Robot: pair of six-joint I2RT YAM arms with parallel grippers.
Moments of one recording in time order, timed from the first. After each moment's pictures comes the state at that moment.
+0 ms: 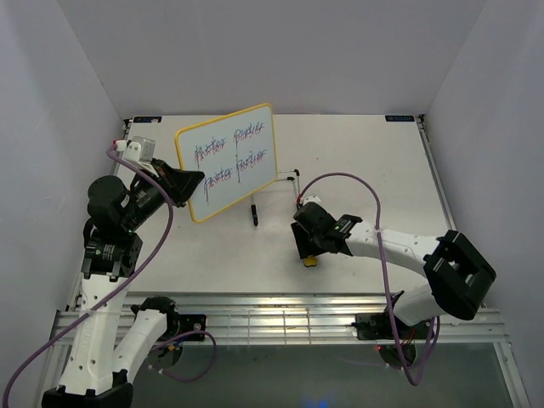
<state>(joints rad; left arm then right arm) -0.12 0.74 1.03 -0.28 0.51 -0.40 0.90 1.42 0.82 -0.45 0.23 0.46</state>
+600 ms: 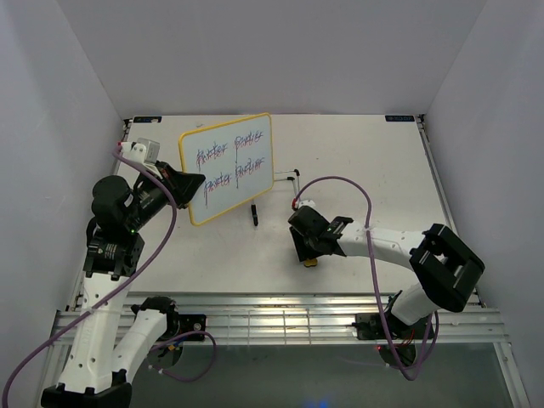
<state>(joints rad) -0.13 0.74 1.00 -0.31 0.49 -0.36 0.93 1.51 0.82 -0.42 0.22 0.47</state>
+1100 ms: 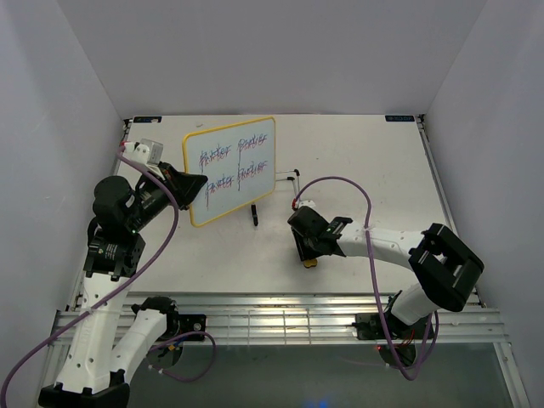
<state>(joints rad) -0.16 0.74 1.00 -0.31 0.49 -0.34 0.93 1.52 0.82 -0.41 0.23 0.49</state>
